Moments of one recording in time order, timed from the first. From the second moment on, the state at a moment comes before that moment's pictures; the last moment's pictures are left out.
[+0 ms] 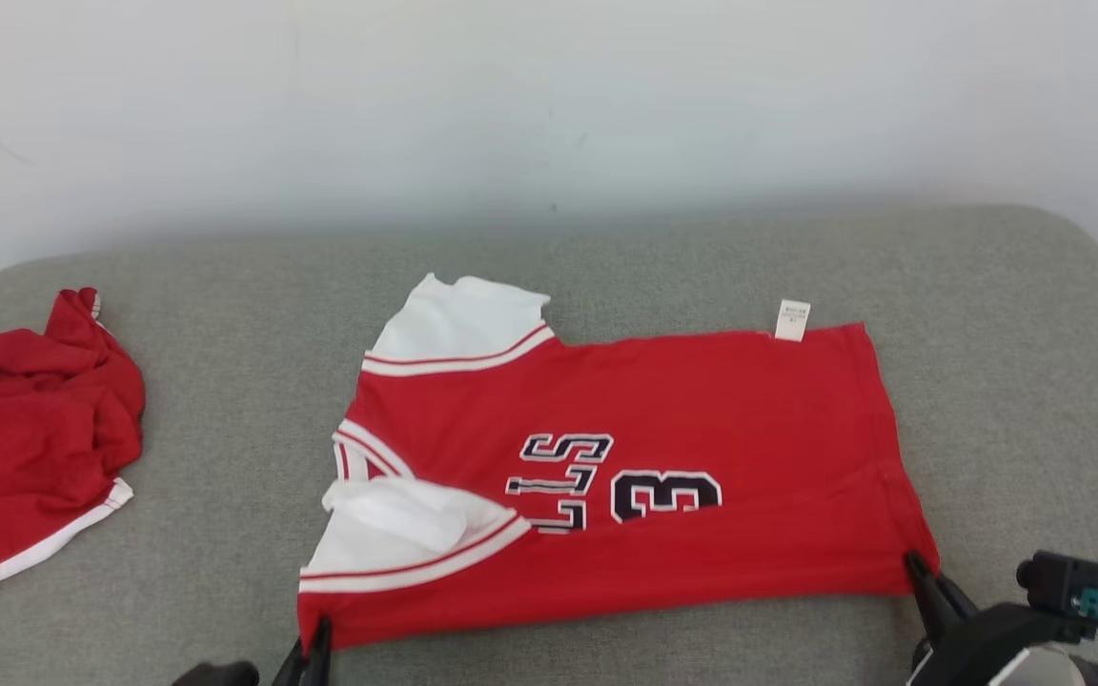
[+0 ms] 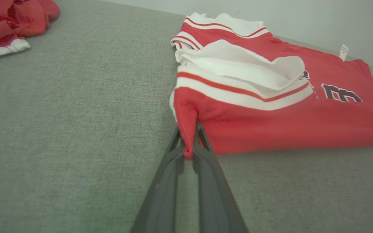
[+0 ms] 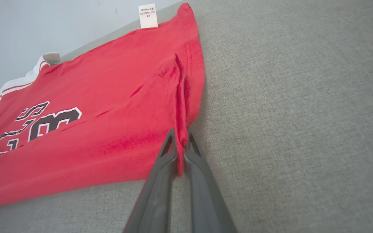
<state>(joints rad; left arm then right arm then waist) -0.15 0.19 -0.32 0.58 -0.52 -0.04 -0.26 -0.20 -0.36 0.18 0.64 0.70 0.13 -0.07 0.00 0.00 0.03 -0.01</state>
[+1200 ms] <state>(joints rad) 0.04 0.17 -0.08 0.14 -0.25 0.04 -0.26 0.07 -0.25 -0.05 0.21 0.46 0.13 -0.22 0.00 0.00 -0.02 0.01</state>
